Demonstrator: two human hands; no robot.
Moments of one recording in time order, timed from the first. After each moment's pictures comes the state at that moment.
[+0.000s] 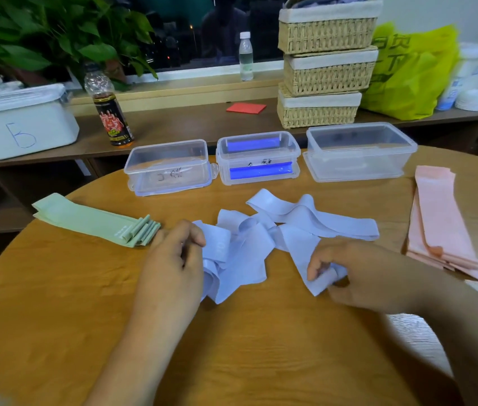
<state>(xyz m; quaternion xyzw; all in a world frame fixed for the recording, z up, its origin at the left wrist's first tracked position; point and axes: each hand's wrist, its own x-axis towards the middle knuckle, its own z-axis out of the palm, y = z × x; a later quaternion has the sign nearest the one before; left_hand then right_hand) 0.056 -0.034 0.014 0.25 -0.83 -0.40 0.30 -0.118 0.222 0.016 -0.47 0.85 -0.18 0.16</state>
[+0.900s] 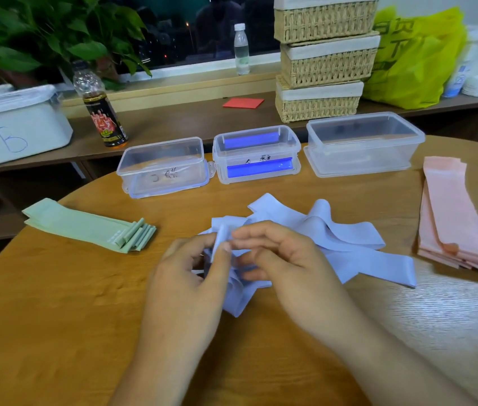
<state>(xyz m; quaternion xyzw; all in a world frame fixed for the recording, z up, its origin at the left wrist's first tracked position) 0.051 -0.006 0.016 0.24 -0.79 -0.46 0.31 -0.042 0.124 0.011 -0.27 0.65 -0.68 0.21</state>
